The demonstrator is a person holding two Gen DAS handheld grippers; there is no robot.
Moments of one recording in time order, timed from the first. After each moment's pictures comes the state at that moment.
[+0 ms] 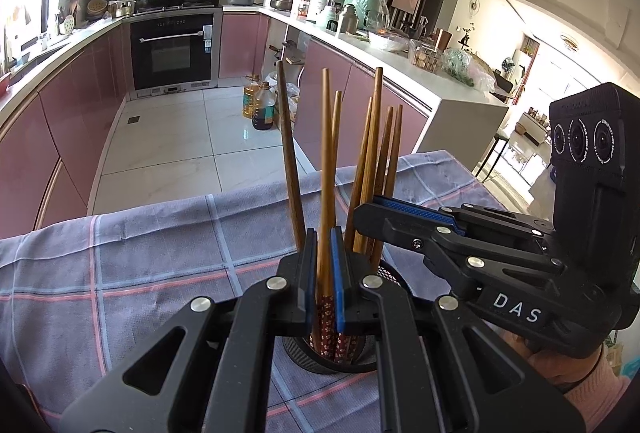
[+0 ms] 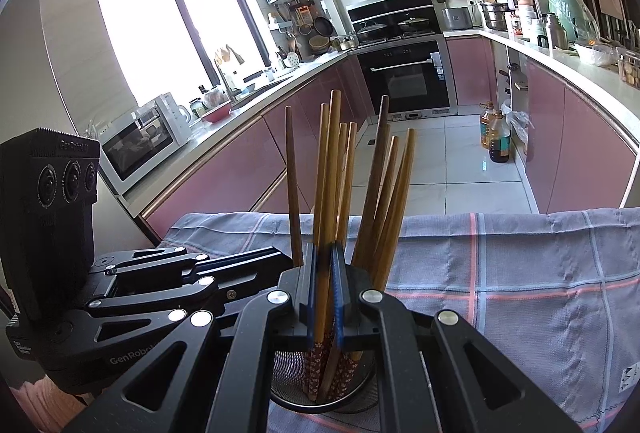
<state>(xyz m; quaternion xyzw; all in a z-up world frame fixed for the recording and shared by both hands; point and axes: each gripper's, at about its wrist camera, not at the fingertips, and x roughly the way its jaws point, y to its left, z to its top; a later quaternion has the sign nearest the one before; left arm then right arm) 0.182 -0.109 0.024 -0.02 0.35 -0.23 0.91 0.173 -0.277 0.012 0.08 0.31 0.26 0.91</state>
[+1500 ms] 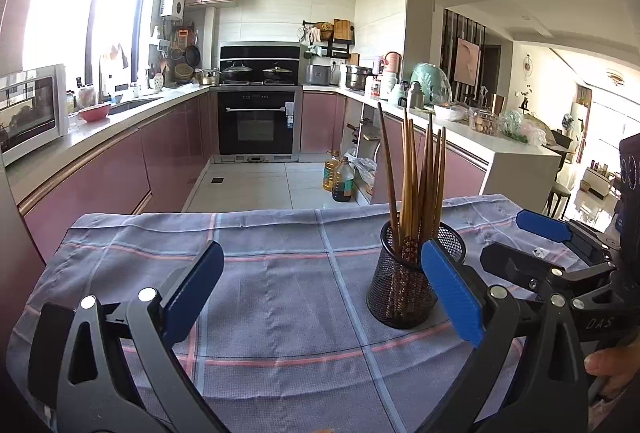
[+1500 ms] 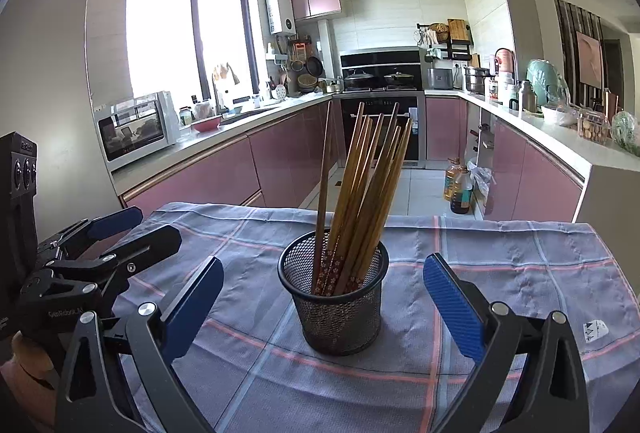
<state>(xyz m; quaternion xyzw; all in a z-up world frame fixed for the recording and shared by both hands) 0.037 -0.040 0.012 -0.02 0.20 -0.08 0.98 0.053 -0.266 -0.001 0.01 0.21 0.20 0.96</state>
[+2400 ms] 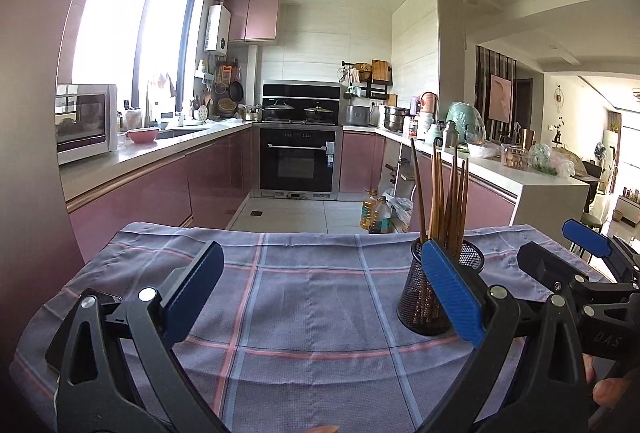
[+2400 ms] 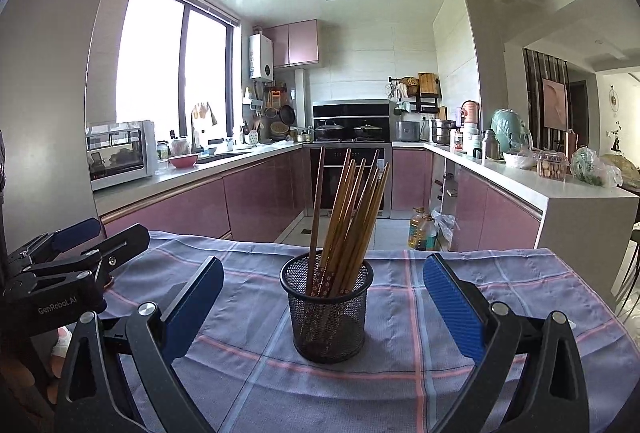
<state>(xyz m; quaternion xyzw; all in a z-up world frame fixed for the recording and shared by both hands) -0.025 -0.026 0.017 -0.03 0.12 0.00 0.99 0.000 -0.257 0.000 0.00 0.11 0.13 0.98</state>
